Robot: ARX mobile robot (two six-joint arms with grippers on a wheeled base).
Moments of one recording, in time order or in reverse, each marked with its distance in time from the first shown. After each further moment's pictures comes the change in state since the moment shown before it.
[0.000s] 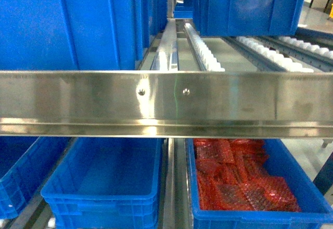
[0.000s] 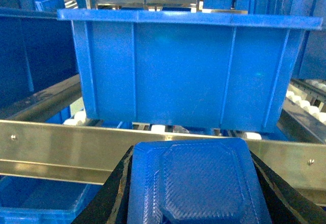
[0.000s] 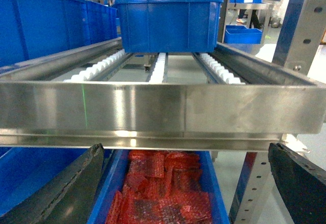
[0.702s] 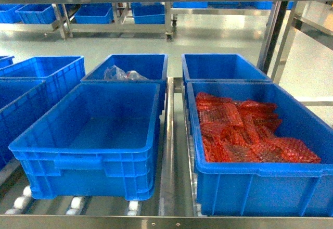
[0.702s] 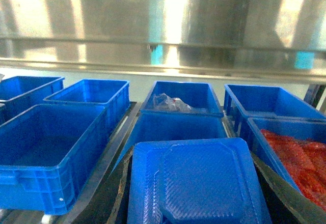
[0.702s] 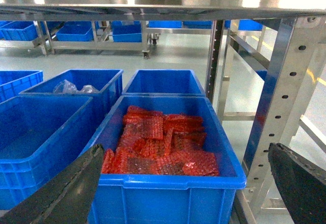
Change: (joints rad) left arm 0.000 0.001 0.000 -0.002 0.000 0.000; right arm 0.000 0.000 0.000 -0.002 0.002 0.000
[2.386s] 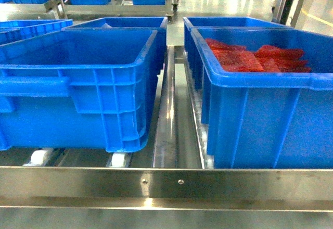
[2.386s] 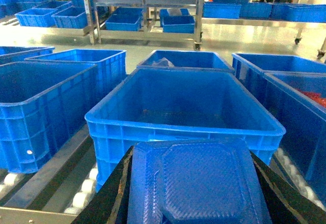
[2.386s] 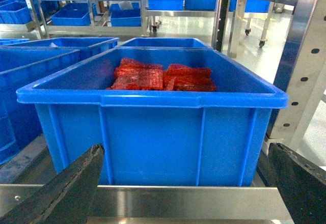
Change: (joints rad) left arm 0.000 -0.001 -0.002 0.000 0.001 0.000; right arm 0.000 0.000 0.000 0.000 0.000 0.000
